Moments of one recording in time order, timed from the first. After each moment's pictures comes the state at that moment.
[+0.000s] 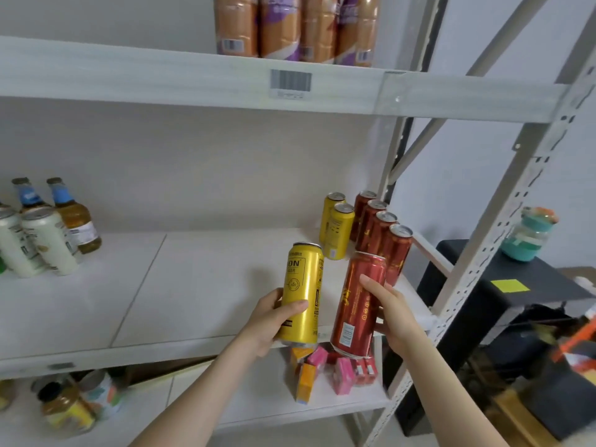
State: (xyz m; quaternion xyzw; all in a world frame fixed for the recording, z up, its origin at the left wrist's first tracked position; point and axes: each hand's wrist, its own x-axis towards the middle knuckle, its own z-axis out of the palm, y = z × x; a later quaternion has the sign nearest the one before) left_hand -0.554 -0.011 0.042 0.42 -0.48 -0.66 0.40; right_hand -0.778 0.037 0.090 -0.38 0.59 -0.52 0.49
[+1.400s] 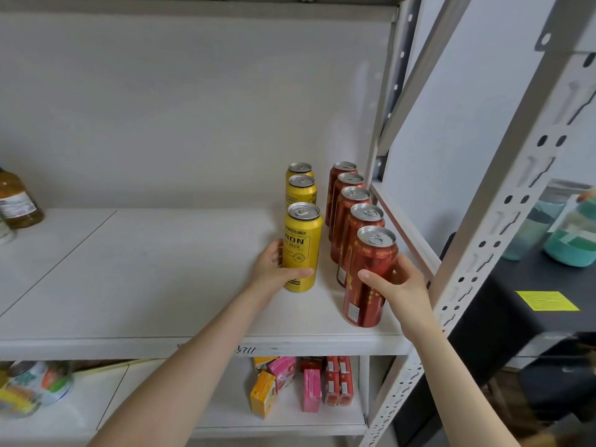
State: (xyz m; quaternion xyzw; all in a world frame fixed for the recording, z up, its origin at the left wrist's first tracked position) left_hand -0.725 -0.152 -0.023 0.48 -0.51 -0.52 0.49; right_hand -0.956 -0.069 0.015 -0.52 0.52 -0.55 0.39
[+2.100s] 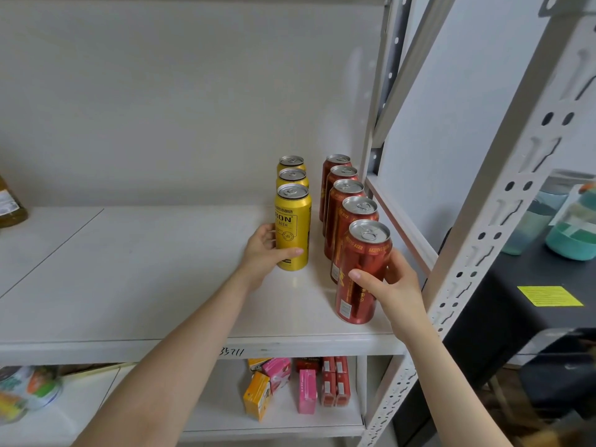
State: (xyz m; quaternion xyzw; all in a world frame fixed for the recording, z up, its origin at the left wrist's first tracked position) left_hand -0.728 -0.191 -0.025 0.49 -0.51 -0.49 0.51; right_hand -0.957 -0.075 0.001 -0.53 0.50 -0.56 0.39
